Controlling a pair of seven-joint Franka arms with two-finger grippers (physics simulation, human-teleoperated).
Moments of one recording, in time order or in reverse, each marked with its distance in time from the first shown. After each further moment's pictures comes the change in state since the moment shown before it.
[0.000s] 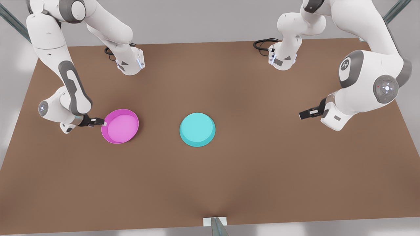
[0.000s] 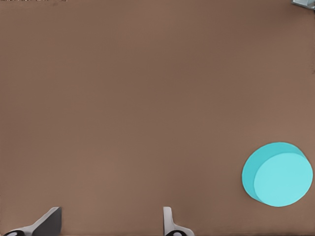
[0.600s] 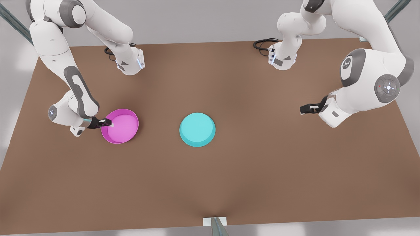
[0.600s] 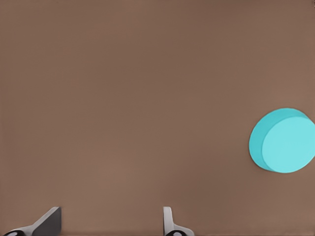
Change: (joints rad) left arm 0.002 -0.008 0.005 0.002 0.002 -0.037 0.193; right arm 0.000 0.061 0.049 0.006 0.032 0.015 -0.117
